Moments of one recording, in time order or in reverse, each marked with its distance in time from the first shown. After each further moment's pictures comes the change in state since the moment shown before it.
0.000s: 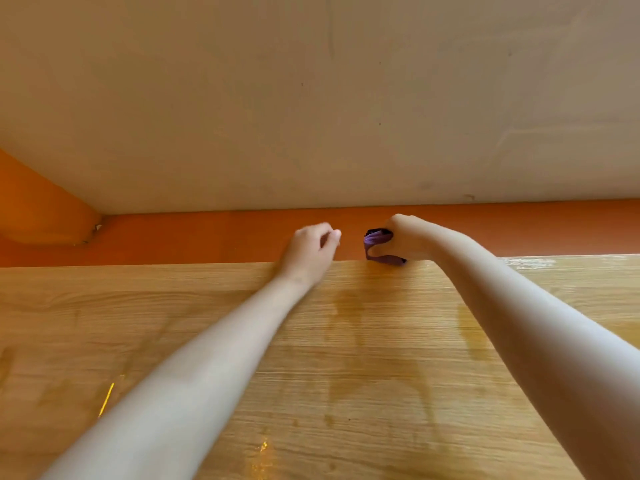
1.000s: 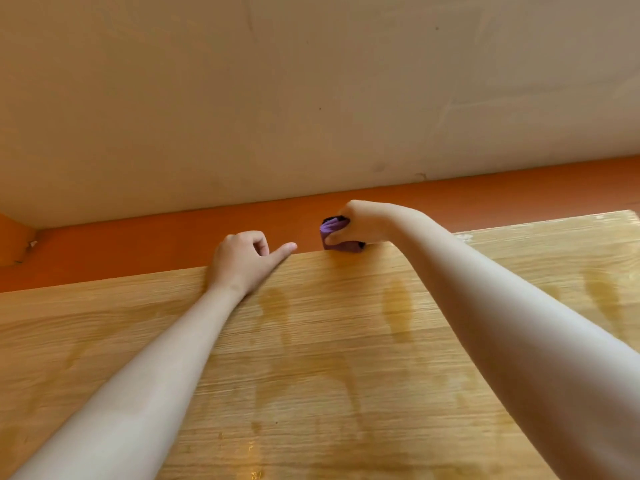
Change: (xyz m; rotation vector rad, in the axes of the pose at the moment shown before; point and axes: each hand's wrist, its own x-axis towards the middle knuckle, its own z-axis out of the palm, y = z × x) left_hand 0.006 0.008 0.024 0.192 0.054 -0.087; right_hand -0.006 0.053 -0.019 0.135 -0.100 -0.006
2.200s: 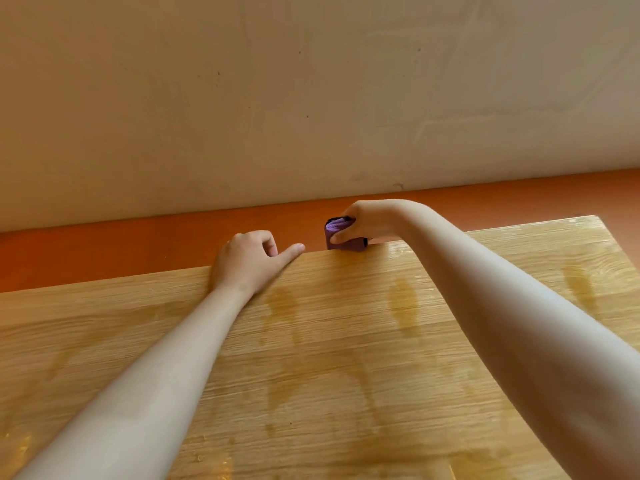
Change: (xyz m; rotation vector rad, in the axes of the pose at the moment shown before) left_hand 0.001 -0.002 -0.002 -0.014 -0.055 0.033; right_hand -0.004 -0.008 -0.006 -0.049 -0.040 0.109
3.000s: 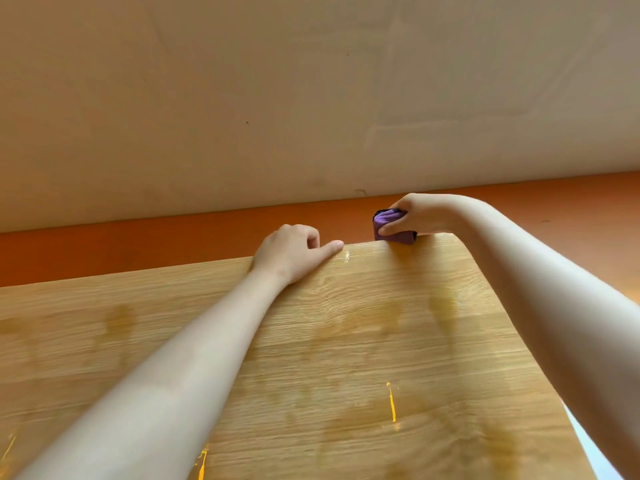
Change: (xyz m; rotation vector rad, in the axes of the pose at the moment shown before) left_hand 0.021 0.233 0.118 0.052 -0.220 0.155; right_hand -0.085 0.251 -0.086 0.036 0.099 0.100
